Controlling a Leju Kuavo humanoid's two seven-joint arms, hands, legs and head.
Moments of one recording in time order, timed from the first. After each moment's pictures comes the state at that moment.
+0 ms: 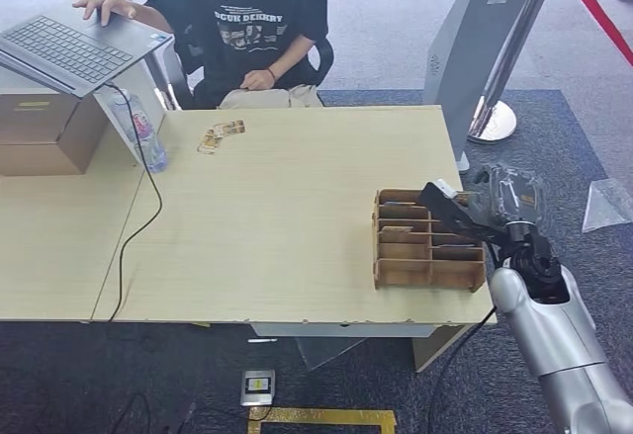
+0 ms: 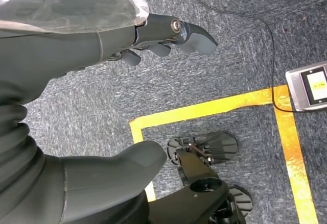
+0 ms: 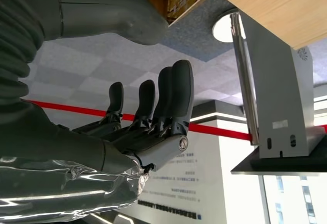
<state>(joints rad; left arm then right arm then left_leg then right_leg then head) -0.15 0.07 -1.00 -0.20 0.62 0.26 -0.07 -0.43 -0.18 0.25 -1.29 1.11 -0.15 -0.15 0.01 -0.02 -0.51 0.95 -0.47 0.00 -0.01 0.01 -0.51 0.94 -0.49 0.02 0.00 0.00</state>
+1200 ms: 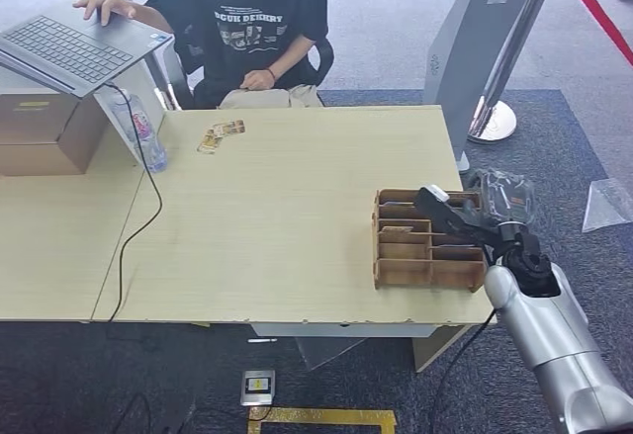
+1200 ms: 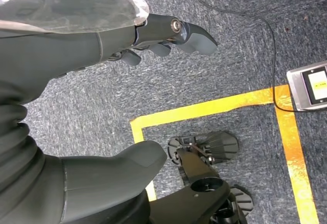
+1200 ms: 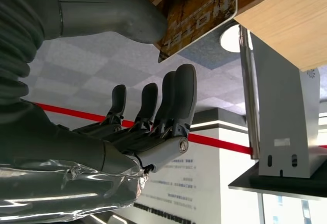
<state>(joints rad) -0.15 0.07 -1.01 -0.20 0.62 0.26 -0.07 -0.48 -0.18 0.29 -1.16 1.11 -0.16 -0.15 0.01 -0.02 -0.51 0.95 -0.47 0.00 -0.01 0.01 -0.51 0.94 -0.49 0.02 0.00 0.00</state>
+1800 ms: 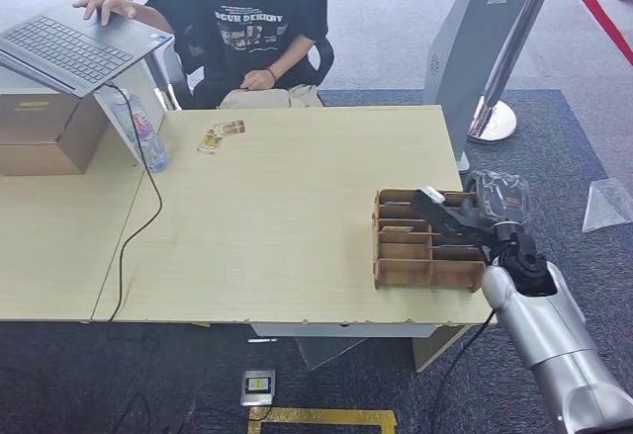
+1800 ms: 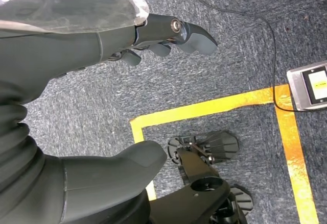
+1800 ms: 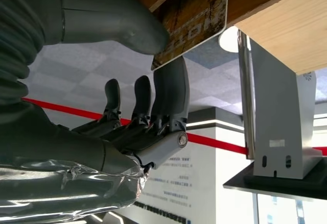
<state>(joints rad) -0.15 0.07 -1.01 -0.20 0.63 0.26 -0.07 -0.49 -0.18 0.31 -1.14 1.12 -0.16 -0.16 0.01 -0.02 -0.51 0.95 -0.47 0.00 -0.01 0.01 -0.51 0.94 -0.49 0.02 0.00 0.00</state>
